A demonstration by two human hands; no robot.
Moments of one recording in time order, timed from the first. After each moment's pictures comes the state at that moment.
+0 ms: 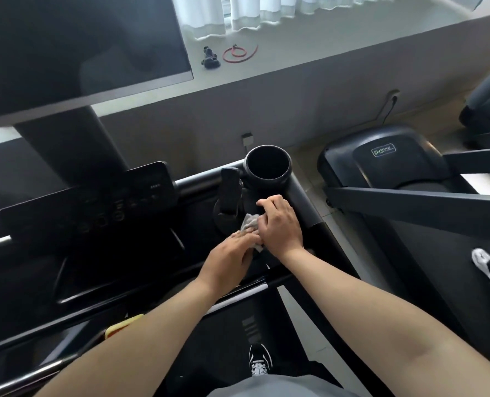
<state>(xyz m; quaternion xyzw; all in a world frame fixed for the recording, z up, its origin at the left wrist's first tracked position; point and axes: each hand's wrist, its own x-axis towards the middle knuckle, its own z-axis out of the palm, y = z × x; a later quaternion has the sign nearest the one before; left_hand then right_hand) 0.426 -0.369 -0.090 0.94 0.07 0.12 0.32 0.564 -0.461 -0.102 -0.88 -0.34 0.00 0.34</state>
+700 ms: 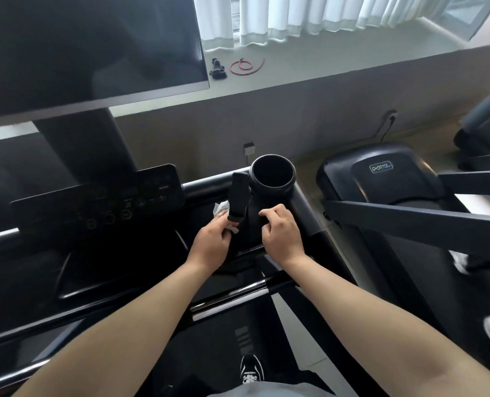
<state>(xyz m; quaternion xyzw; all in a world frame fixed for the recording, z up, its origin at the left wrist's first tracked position) 0.435 -0.326 -0.077 0.87 0.25 0.12 0.40 0.564 -0.463 -0.102 -0.87 -0.35 0.02 0.35</state>
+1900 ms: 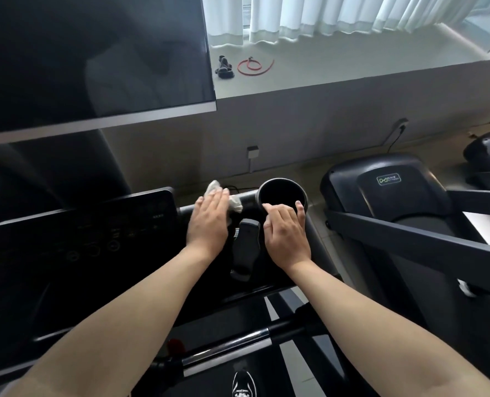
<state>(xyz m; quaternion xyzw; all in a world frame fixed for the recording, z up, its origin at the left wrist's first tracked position) 0.527 -0.244 -0.097 0.94 0.25 0.12 0.17 0.627 -0.414 -0.102 -0.88 -0.39 -0.04 0.27</state>
